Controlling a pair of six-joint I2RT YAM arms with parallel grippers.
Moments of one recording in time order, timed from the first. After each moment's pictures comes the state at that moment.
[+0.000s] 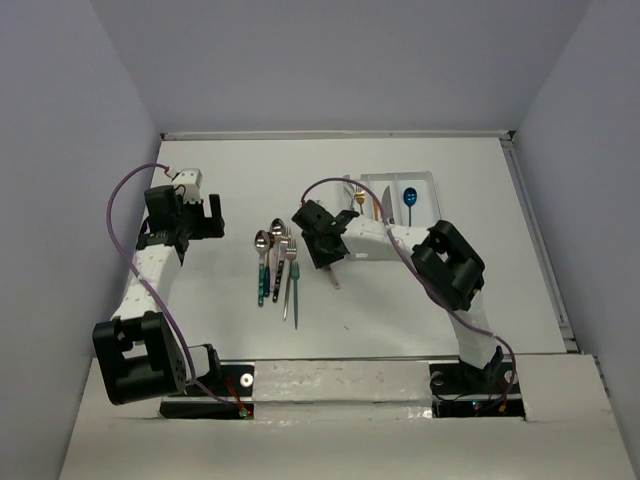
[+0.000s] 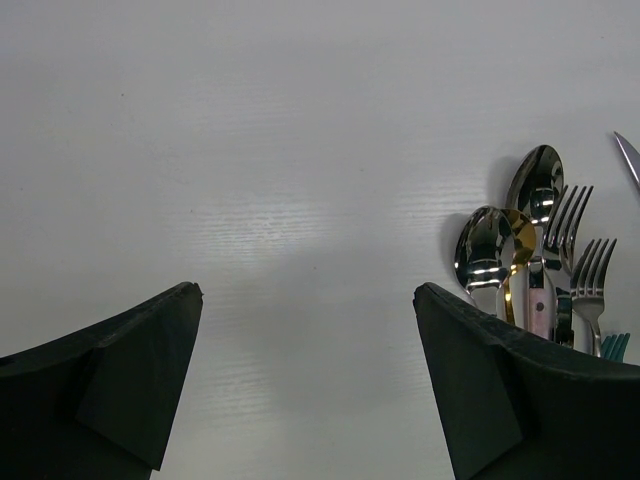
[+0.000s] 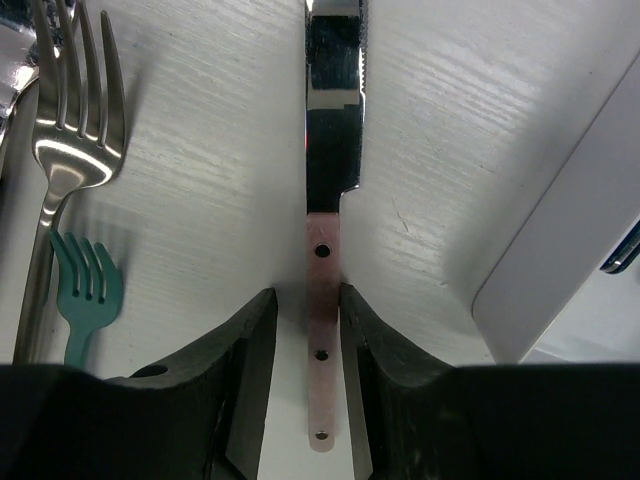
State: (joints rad) left arm 0.17 1.24 0.81 -0.22 0.24 0.08; right arm 0.88 2.10 1.55 -0.59 0.23 0.44
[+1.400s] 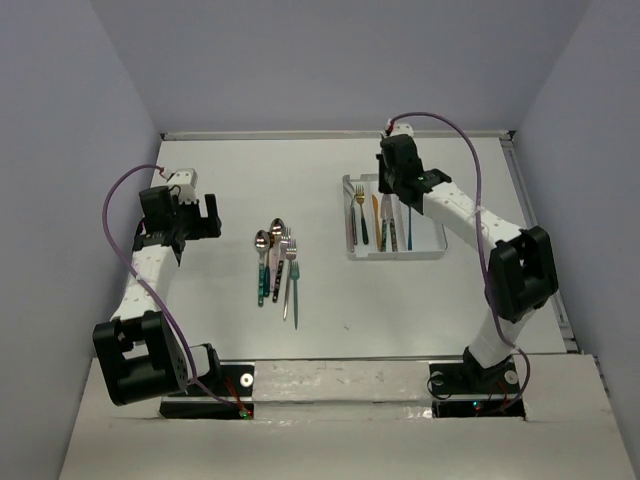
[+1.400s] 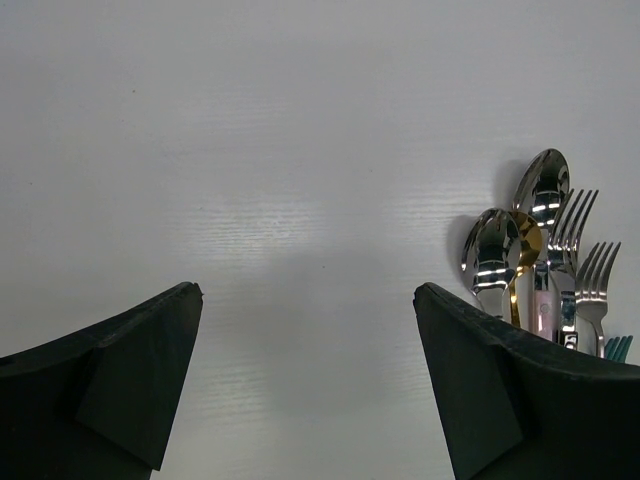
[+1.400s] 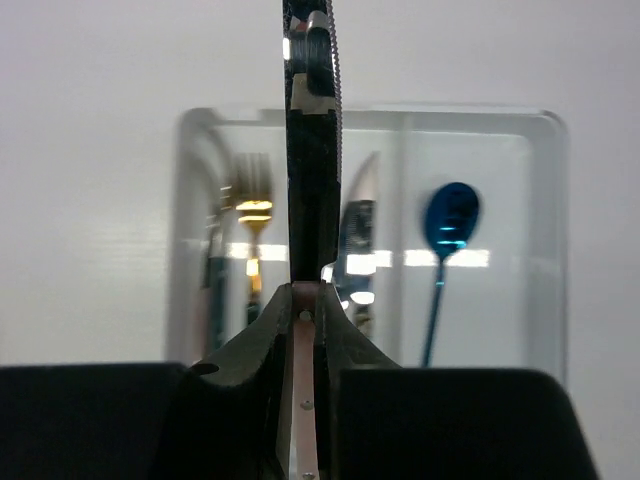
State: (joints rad) left arm 0.20 1.24 0.81 -0.22 0.26 0.08; right arm 0.51 1.74 1.44 -0.32 0.31 0.26
